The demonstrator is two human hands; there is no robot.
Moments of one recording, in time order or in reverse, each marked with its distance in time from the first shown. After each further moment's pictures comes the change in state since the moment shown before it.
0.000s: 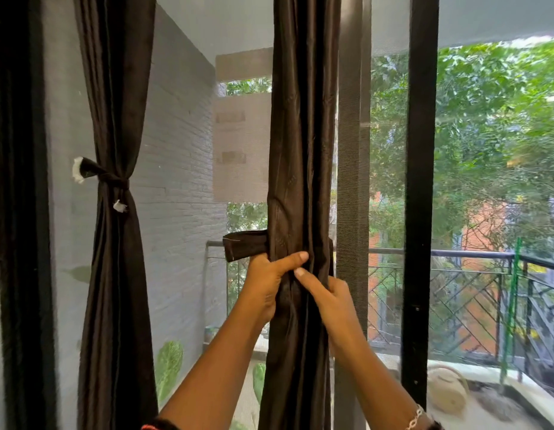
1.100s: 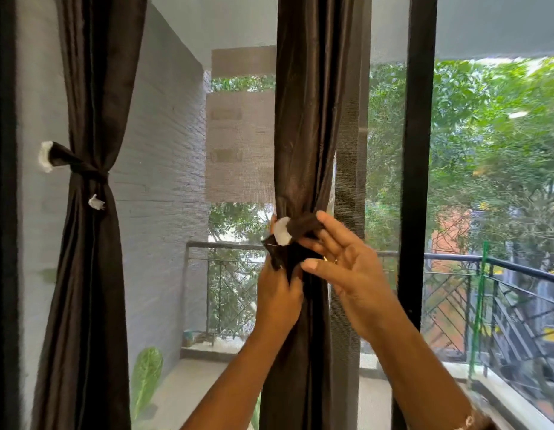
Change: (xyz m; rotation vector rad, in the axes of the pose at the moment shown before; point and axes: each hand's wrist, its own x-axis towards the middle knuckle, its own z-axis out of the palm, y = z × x) left_hand 0.002 -0.032 -0.014 0.639 0.033 0.449; right_hand -0.007 -0.057 0.007 0.035 -0.214 -0.255
